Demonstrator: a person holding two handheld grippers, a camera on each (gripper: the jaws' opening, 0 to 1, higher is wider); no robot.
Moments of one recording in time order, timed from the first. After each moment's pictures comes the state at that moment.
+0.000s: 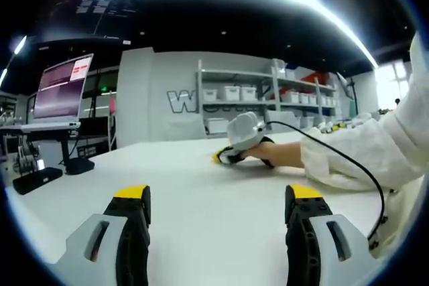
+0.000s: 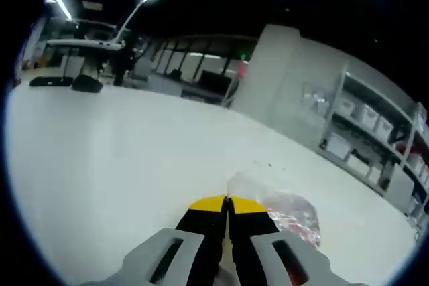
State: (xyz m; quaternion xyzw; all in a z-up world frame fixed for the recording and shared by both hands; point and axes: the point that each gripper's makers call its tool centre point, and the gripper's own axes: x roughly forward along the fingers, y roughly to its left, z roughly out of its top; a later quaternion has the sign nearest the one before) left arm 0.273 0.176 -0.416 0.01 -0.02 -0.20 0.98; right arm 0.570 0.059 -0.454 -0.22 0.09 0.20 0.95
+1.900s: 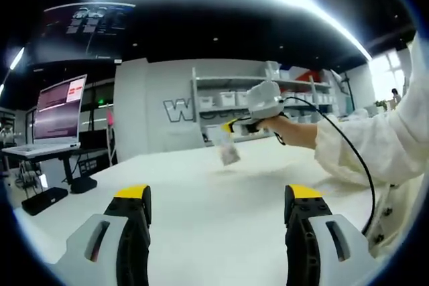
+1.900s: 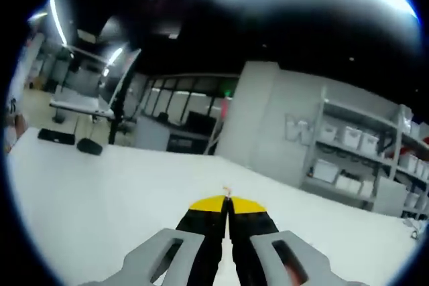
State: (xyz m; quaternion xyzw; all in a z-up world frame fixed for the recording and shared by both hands) left arm 0.255 0.162 -0.388 0.04 -0.04 -0.21 0.98; right arm 0.519 0.015 -0.319 -0.15 -0.03 0.19 0.97
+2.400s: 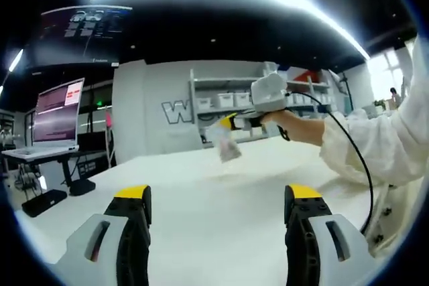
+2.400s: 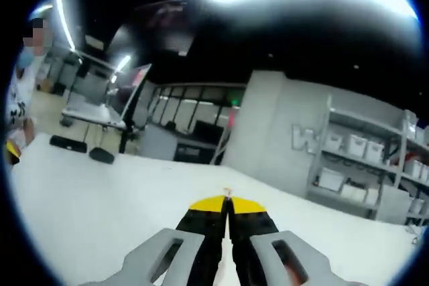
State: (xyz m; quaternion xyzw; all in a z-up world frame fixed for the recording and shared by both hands) left arm 0.252 0.157 -0.382 0.04 -0.05 -0.22 0.97; right arm 0.495 0.021 -0.299 -0.16 -0.06 0.21 0.96
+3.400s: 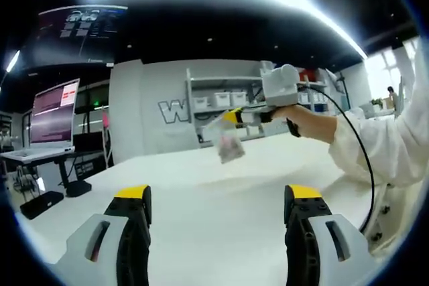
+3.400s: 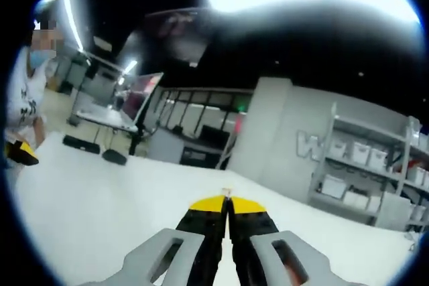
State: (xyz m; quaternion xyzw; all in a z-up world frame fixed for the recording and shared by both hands) left arm 0.254 0.148 -0.382 0.05 -0.04 -0.22 0.97; right arm 0.455 0.014 -0.292 -0.17 -0.07 0.24 0.95
